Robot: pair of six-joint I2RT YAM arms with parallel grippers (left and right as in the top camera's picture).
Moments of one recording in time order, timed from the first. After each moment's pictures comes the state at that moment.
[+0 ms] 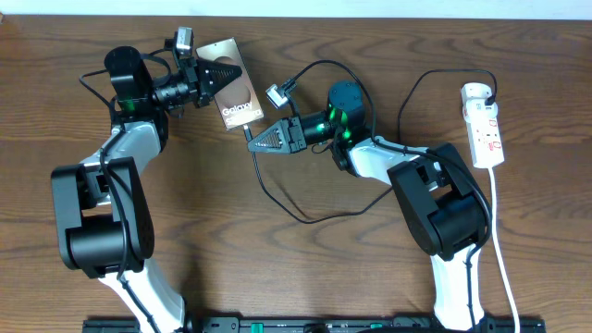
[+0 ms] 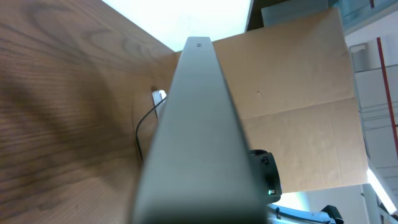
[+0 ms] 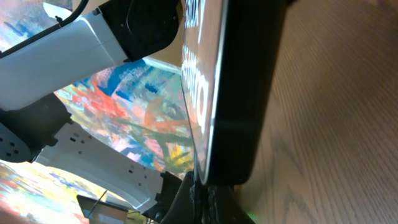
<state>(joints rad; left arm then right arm) 0.13 1.96 1.15 0.68 1.36 -1.16 0.50 2.19 1.23 0.98 -1.37 1.19</state>
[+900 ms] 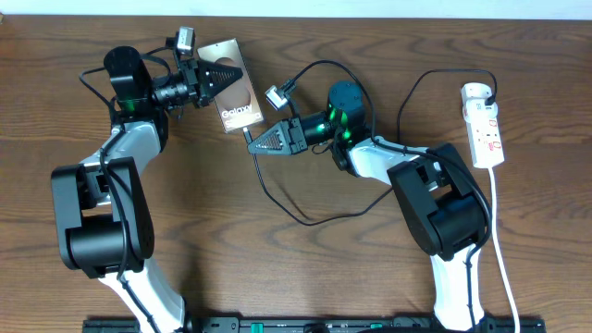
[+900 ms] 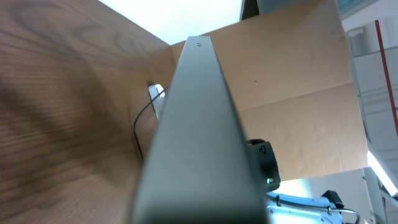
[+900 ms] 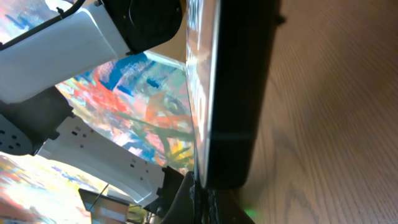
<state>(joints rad) 0.13 1.96 1.15 0.70 1.40 -1.14 0.50 2.19 1.23 0.99 -1.40 1.19</state>
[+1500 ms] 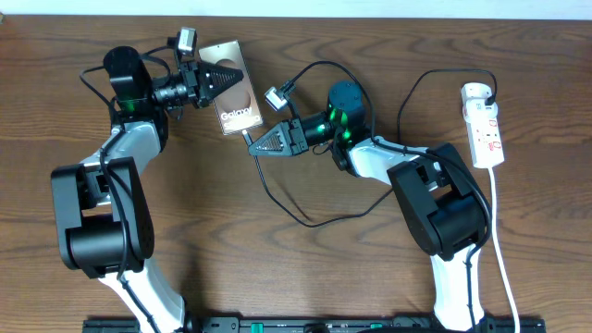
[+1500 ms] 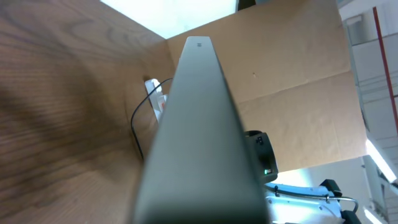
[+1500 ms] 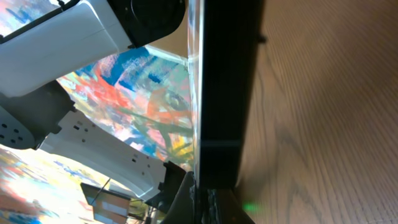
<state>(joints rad) 0.13 1.96 1.15 0.73 1.43 -1.13 0.50 2.19 1.23 0.99 -1.41 1.19</state>
